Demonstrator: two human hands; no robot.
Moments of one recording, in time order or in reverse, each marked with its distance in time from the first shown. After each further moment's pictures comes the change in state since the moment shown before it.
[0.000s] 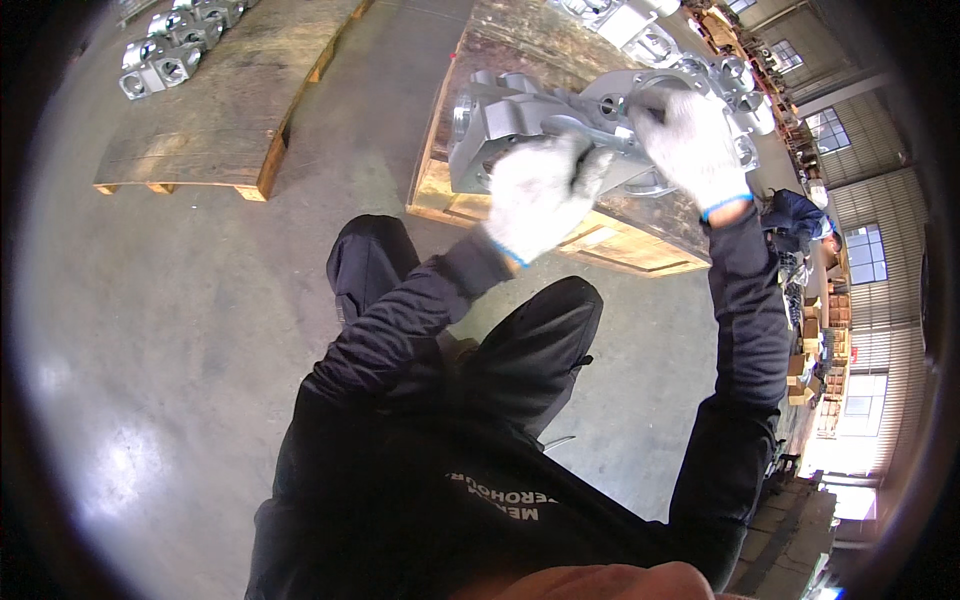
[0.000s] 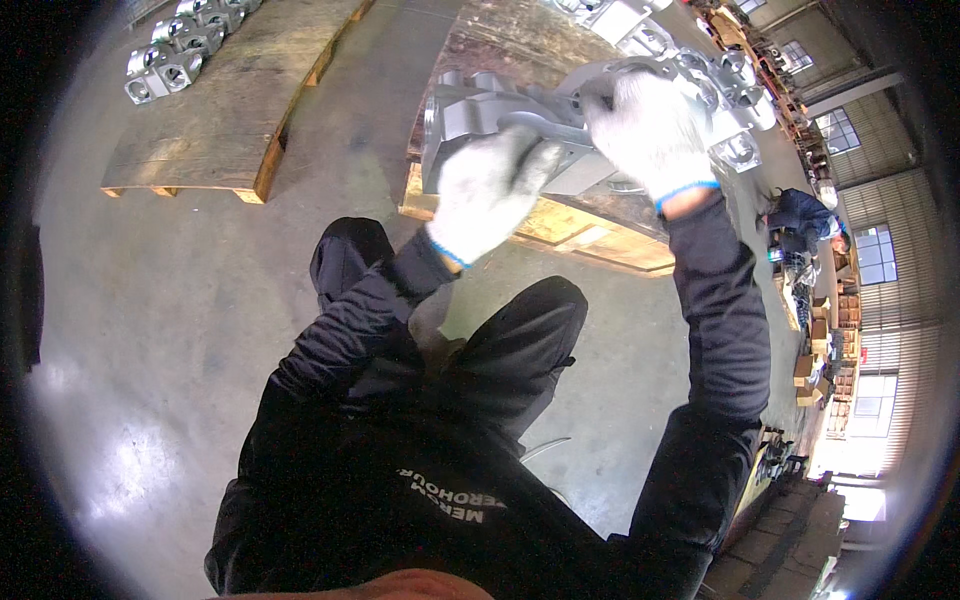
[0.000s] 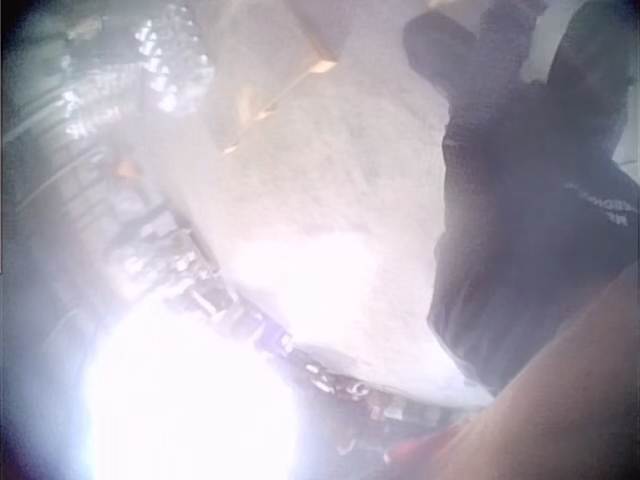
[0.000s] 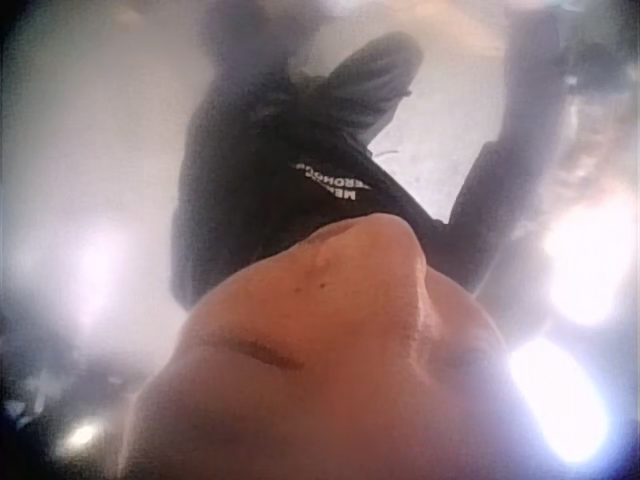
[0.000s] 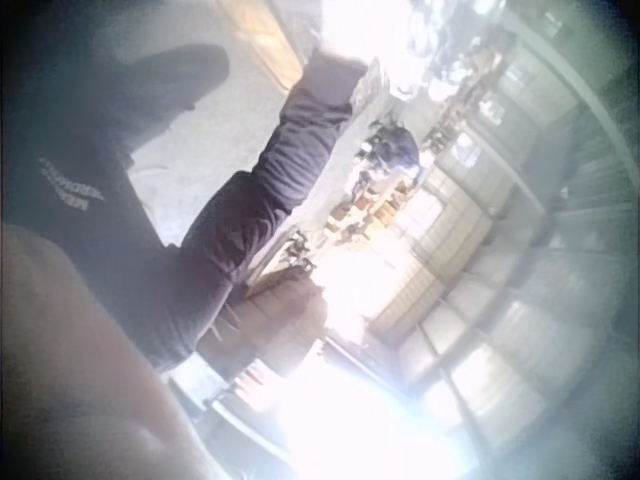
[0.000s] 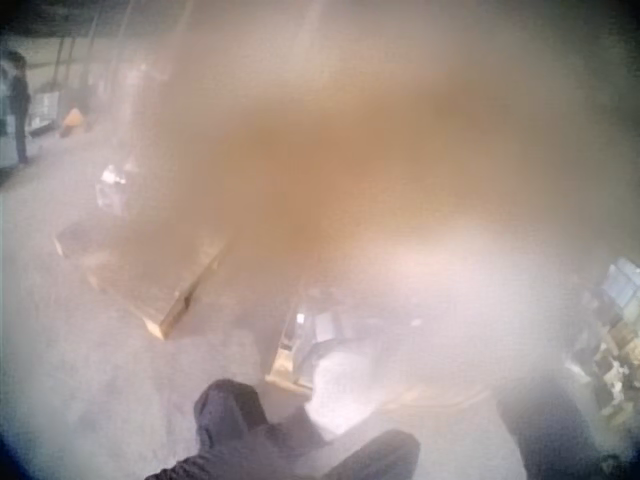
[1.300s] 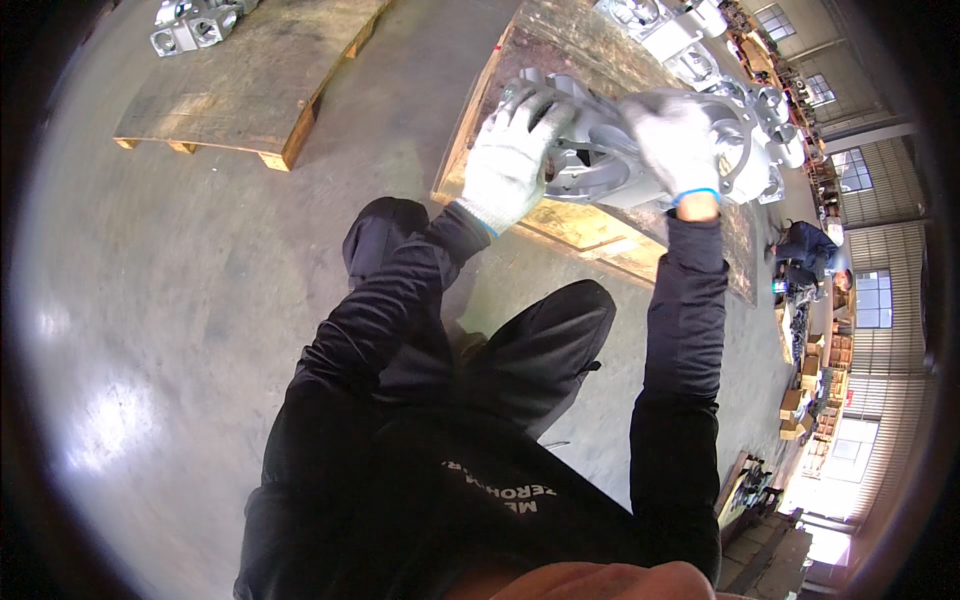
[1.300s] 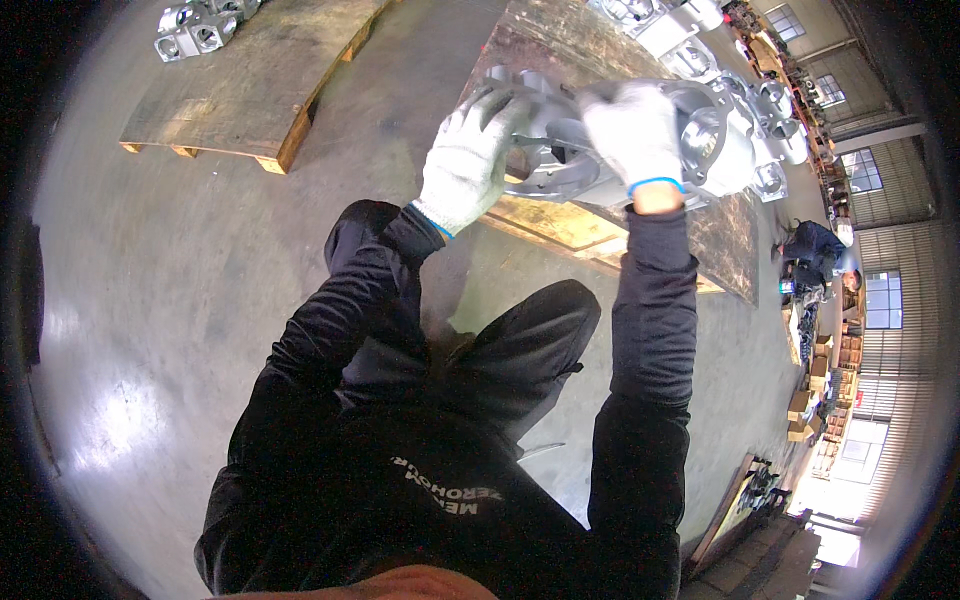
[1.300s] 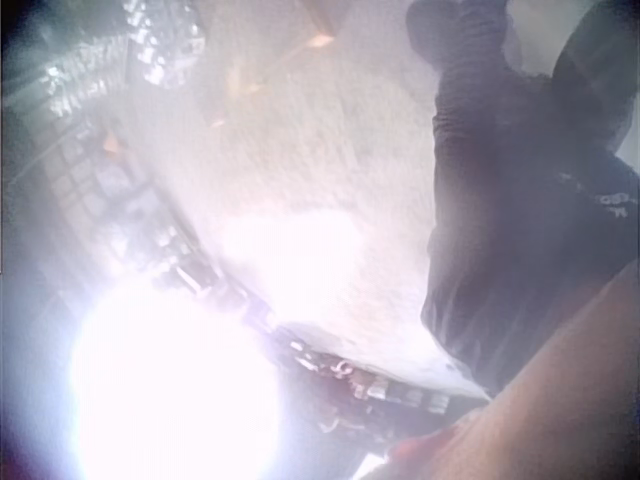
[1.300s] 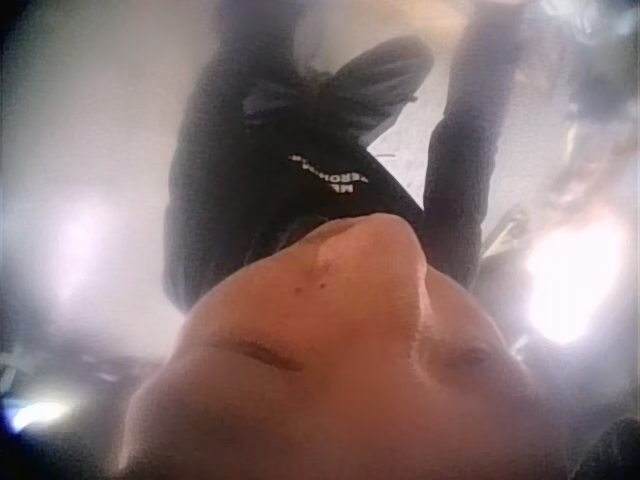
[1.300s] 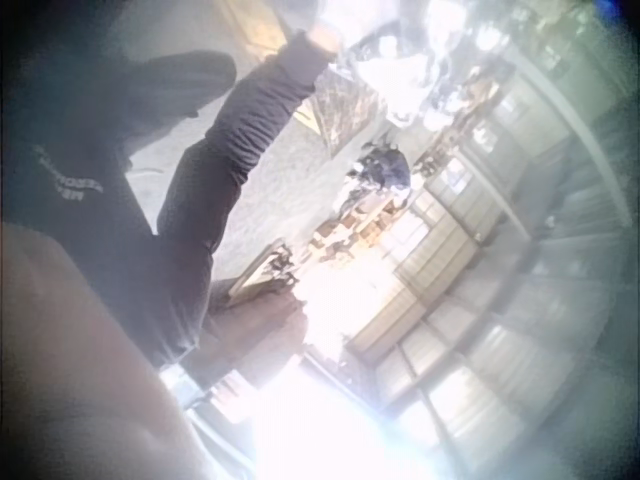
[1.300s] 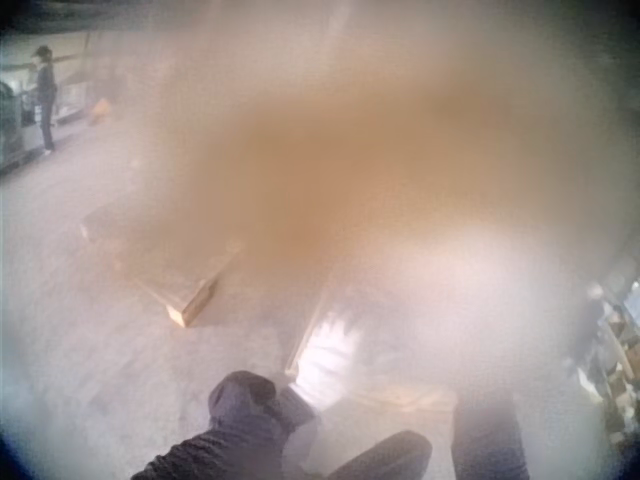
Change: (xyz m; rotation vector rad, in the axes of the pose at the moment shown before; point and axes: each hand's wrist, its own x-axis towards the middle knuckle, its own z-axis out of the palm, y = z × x) left_hand -0.014 -0.073 -0.035 0.429 -0.006 0.168; right_hand 0.027 -0.028 0.064 0.072 0.112 -0.024
